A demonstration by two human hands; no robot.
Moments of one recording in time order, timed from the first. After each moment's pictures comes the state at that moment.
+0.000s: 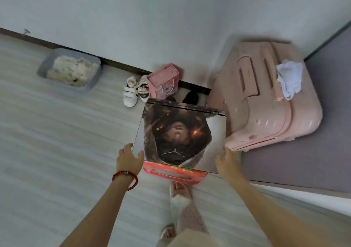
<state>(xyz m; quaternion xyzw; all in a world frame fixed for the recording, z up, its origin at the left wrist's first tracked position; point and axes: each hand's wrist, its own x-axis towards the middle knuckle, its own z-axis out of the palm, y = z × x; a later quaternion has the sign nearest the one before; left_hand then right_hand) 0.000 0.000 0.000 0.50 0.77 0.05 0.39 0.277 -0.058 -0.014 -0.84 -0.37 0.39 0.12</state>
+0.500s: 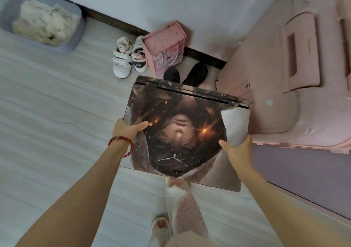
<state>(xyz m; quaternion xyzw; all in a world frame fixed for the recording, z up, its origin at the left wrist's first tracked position) 0.008 0.108 -0.139 0.34 0.80 0.11 0.49 0.305 0.013 -0.129 -0.87 -0.20 0.41 0.20</state>
